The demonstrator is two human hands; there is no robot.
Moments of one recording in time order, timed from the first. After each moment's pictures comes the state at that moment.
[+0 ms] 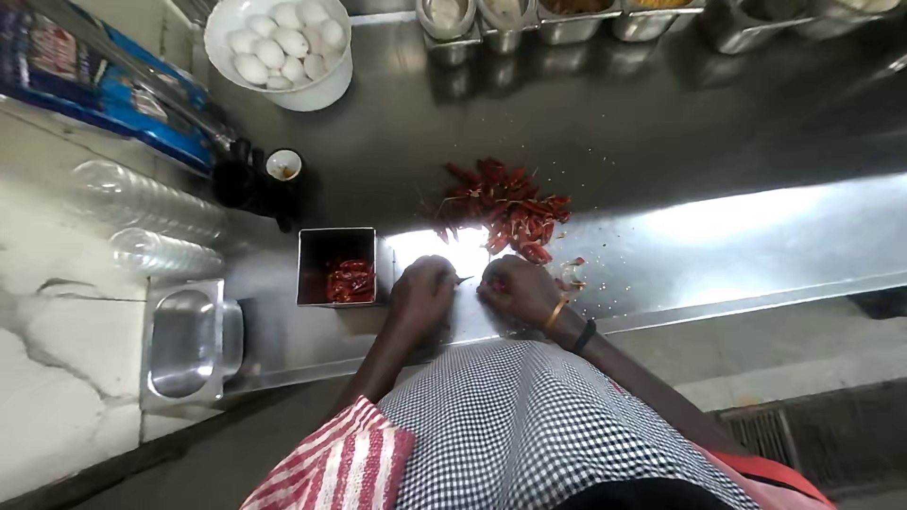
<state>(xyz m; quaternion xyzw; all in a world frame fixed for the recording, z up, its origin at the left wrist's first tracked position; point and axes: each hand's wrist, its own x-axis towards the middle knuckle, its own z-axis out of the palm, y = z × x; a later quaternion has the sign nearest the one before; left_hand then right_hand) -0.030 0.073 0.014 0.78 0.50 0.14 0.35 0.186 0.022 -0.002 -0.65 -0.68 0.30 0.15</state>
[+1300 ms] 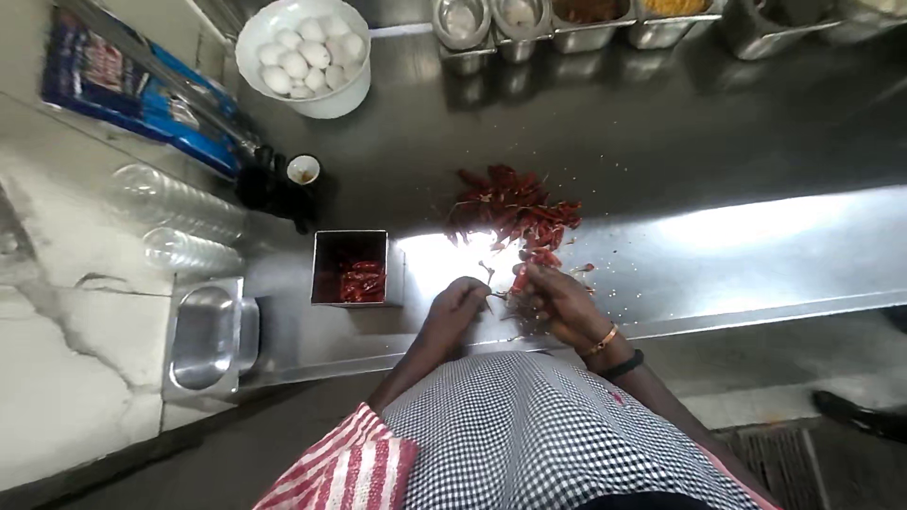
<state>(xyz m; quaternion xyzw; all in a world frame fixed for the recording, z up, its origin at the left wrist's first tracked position) -0.015 0.041 0.006 0.60 0.45 0.22 0.62 0.197 -0.019 0.034 -0.53 -0.20 0.68 0.47</state>
